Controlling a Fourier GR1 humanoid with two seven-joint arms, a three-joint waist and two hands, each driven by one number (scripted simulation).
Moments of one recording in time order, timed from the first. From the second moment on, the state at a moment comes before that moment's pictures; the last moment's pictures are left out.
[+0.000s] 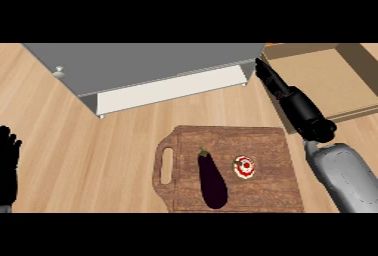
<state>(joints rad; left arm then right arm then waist) 0.07 0.54 -0.02 -1.31 0.41 0.41 -0.16 -0.43 -0.39 0.28 -1.40 -0.13 0.05 -0.13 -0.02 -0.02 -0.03</state>
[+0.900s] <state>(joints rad) -0.06 0.52 -0.35 -1.51 0.28 0.20 -0.12 -0.29 -0.47 0.64 -1.46 0.62 -0.32 0.35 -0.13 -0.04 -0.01</state>
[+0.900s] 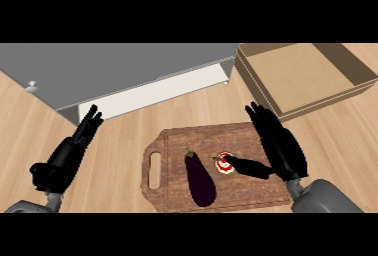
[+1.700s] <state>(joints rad) -0.19 0.47 -0.42 -1.53 0.25 0.17 -0.01 -0.33 -0.17 0.88 -1.87 0.84 0.22 1.13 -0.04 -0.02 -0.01</state>
